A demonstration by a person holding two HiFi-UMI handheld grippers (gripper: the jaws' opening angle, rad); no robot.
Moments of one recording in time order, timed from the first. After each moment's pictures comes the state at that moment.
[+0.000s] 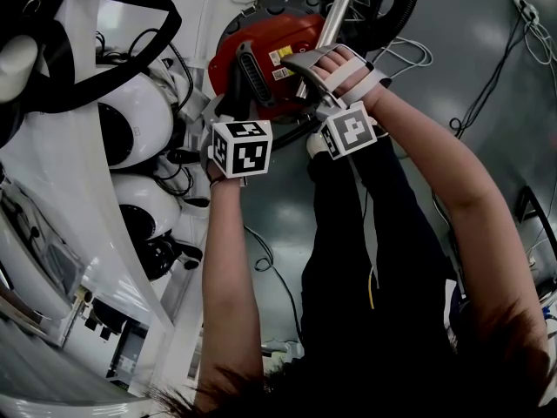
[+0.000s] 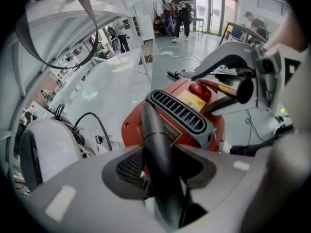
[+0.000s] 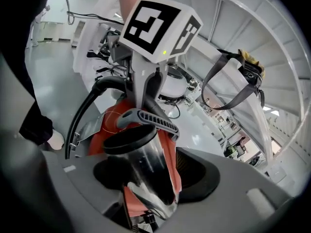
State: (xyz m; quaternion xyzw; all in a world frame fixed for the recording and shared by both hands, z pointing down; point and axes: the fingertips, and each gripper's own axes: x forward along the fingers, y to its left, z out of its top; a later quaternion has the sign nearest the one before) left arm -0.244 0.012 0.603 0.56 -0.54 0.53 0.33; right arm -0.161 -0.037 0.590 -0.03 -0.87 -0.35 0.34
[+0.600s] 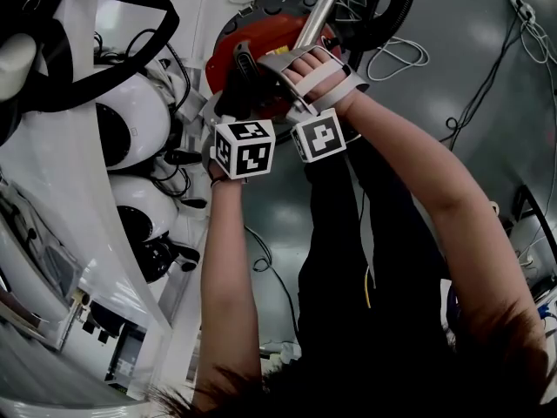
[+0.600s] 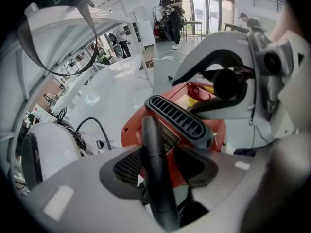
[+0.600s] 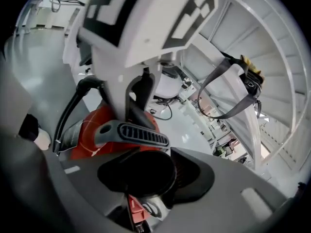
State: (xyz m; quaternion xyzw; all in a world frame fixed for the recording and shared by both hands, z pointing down) left arm -0.239 0.004 0.602 0.57 -0.56 0.53 0.30; right arm -0.198 -0.039 0.577 0.03 -0.85 -0.38 0.35
